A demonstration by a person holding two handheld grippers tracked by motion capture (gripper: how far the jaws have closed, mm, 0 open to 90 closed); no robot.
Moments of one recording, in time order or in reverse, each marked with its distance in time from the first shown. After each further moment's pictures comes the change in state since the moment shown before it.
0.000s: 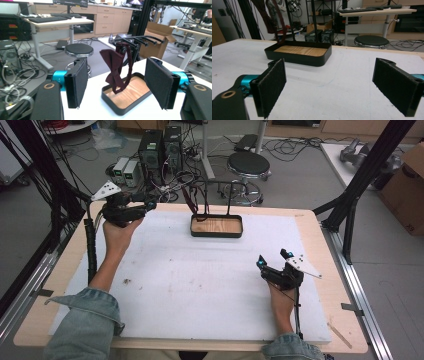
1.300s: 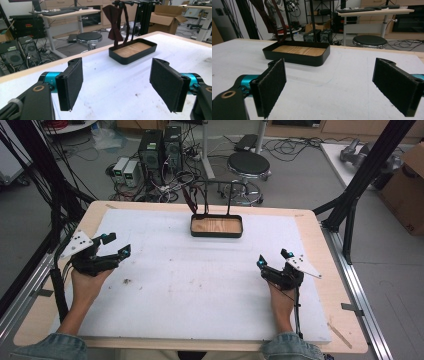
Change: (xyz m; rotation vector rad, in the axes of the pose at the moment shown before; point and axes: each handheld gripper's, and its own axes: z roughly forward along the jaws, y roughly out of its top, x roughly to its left) left arm -0.018 -0.082 -0.109 0.052 0.063 0.104; right arm 0.000 0.000 0.000 0.000 -0.012 -0.004
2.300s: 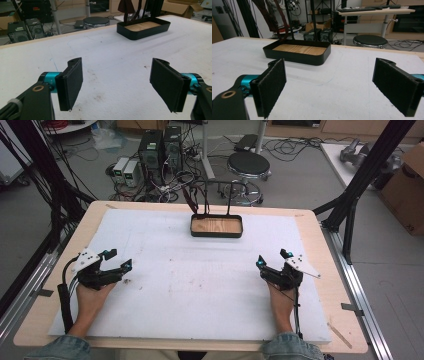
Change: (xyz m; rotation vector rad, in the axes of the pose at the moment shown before) left arm -0.002 -0.051 0.000 0.084 0.064 -0.038; right arm 0.001 0.000 0.001 0.007 0.002 -0.007
